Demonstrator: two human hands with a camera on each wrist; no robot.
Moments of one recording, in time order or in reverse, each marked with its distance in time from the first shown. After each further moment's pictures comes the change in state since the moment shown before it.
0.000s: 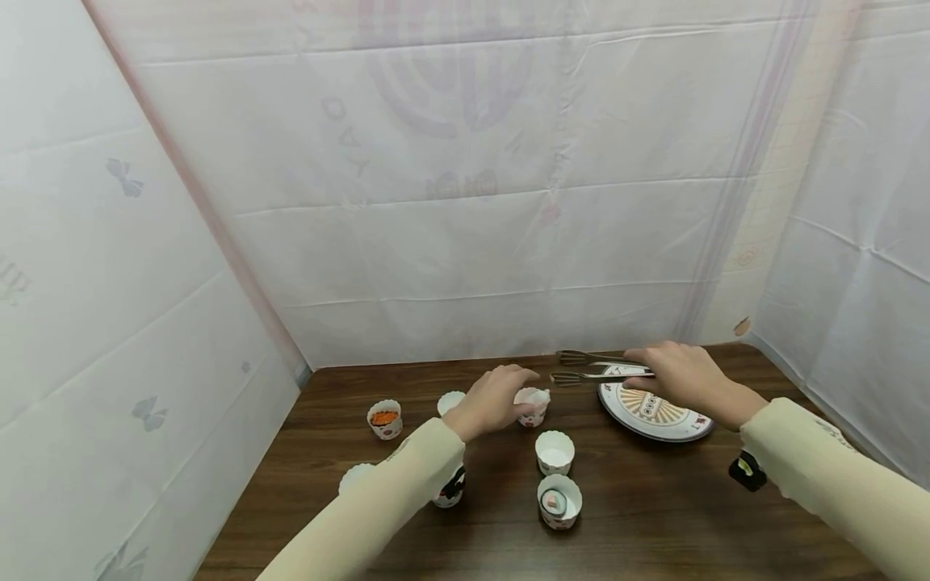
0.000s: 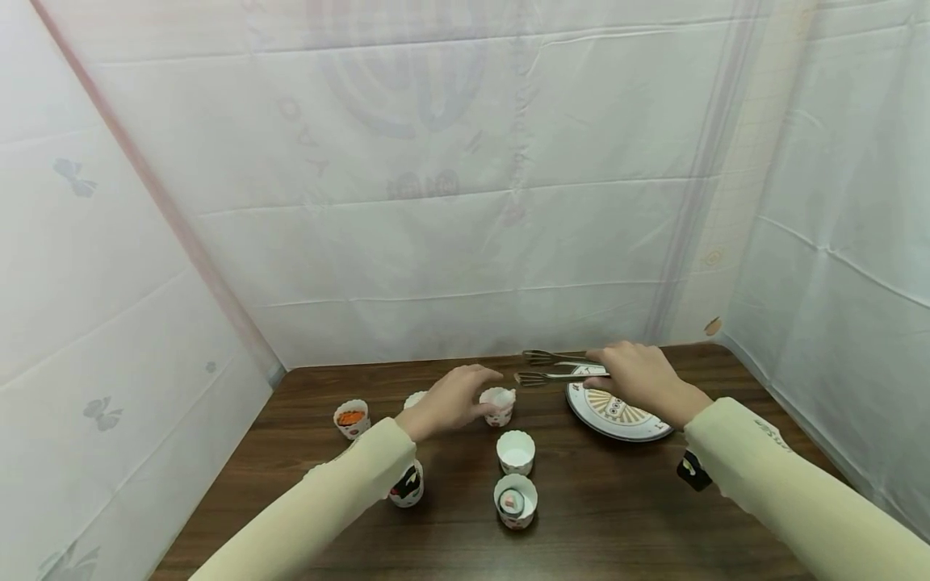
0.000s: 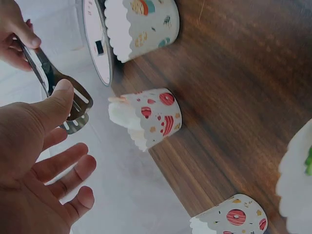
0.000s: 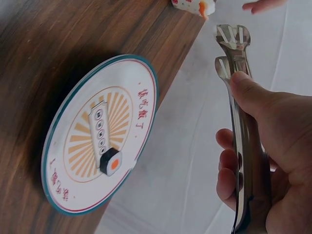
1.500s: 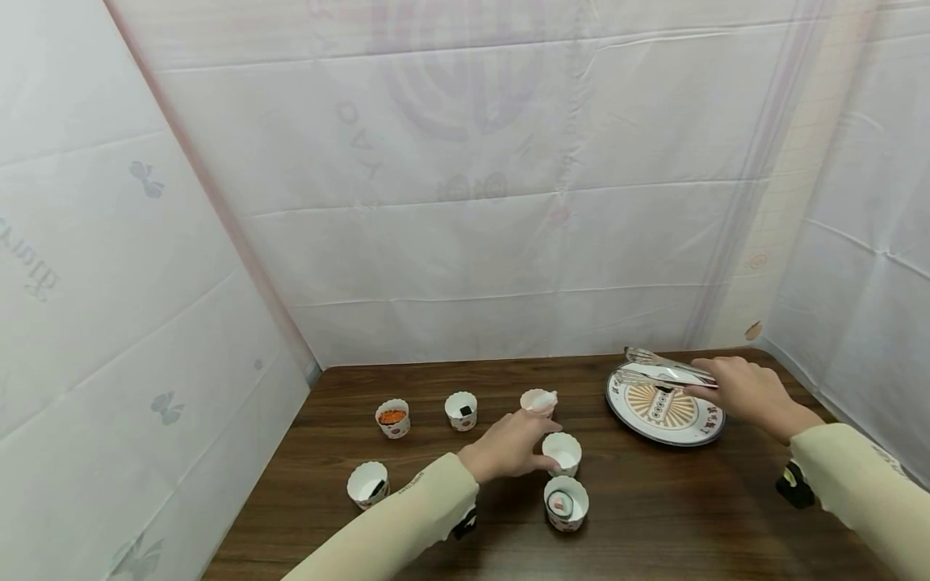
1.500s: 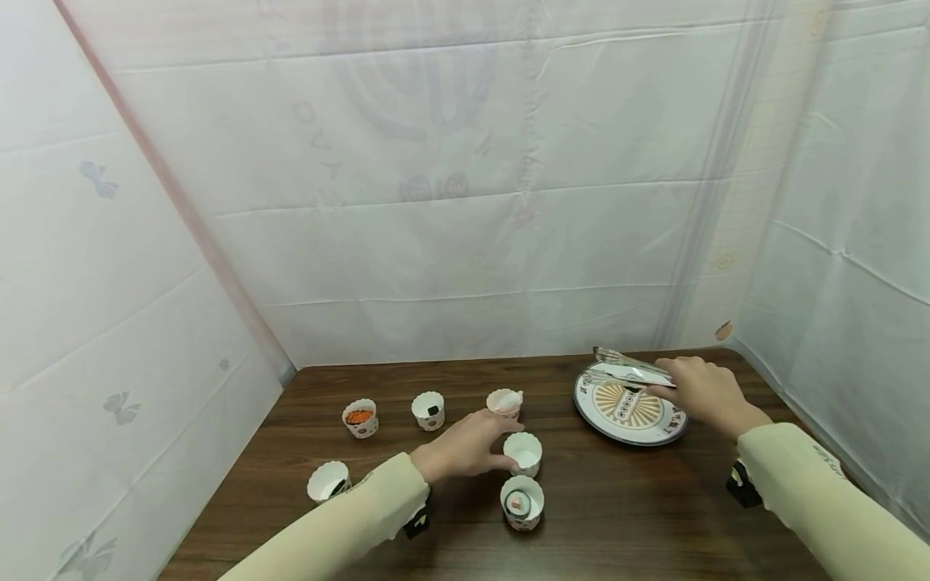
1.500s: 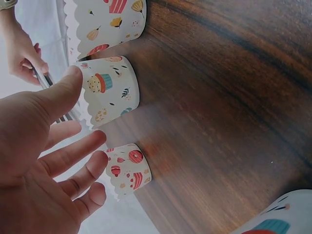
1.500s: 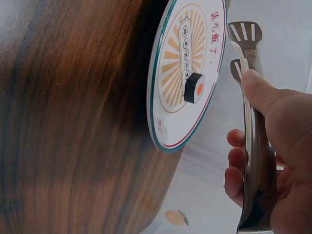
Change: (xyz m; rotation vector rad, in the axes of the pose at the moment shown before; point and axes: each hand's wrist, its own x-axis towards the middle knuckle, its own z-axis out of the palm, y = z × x) left_hand -0.020 0.021 0.040 0.028 -0.078 0.150; right_hand -0.039 0.083 0.029 0.011 -0.073 0.242
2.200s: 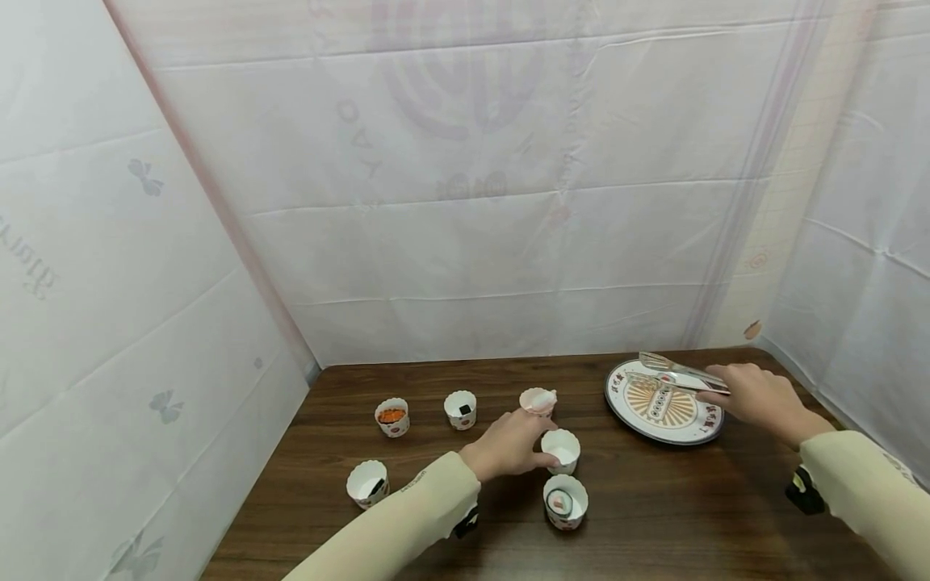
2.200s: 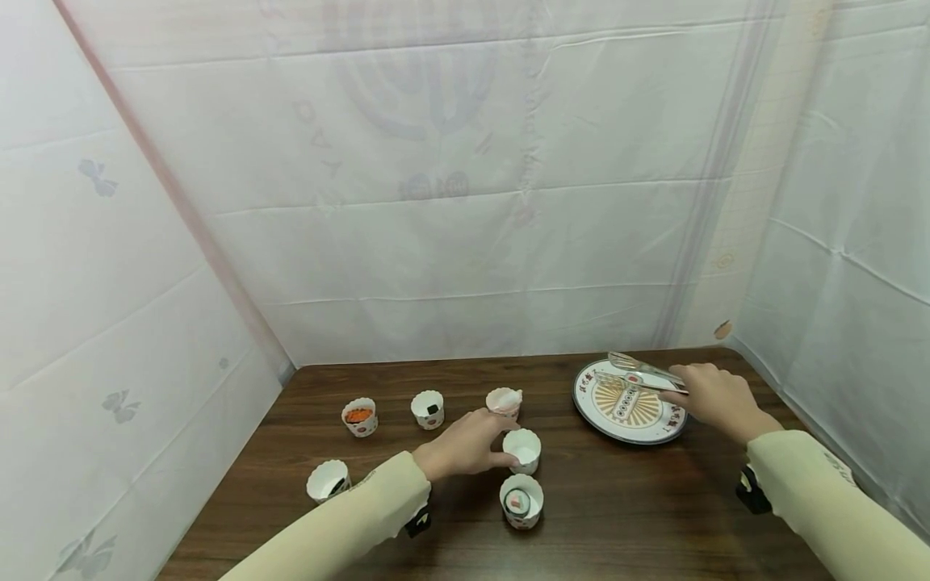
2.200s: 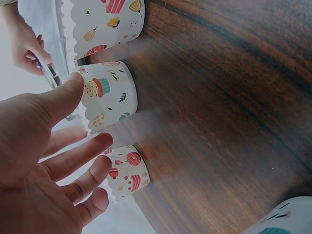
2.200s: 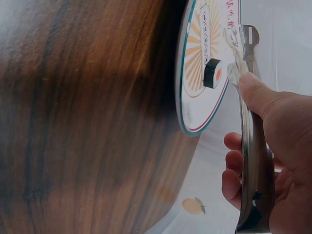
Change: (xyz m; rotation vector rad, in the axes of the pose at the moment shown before) left_hand 0.001 0.000 0.001 0.008 -0.004 -0.040; right_hand -0.013 0.014 0.006 -0.007 -0.024 0.046
